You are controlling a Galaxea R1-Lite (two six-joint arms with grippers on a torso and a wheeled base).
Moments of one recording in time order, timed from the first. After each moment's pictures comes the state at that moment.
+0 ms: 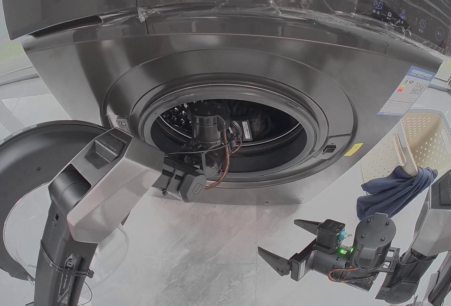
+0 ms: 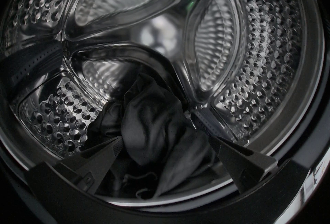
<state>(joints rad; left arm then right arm) -0.60 2.47 -1.63 -0.88 0.22 -0.23 0.86 1.97 -0.15 -1.54 -0.17 0.13</state>
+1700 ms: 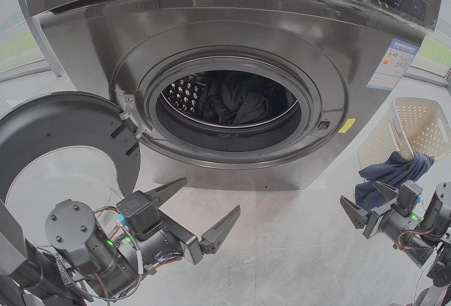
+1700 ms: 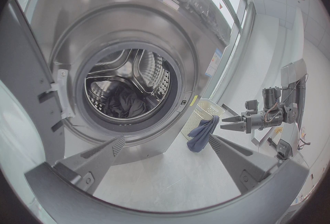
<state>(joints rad) -0.87 1.73 -0.24 -1.51 0.20 -0.07 0.57 1.52 -0.02 -1.36 -0.29 0.09</state>
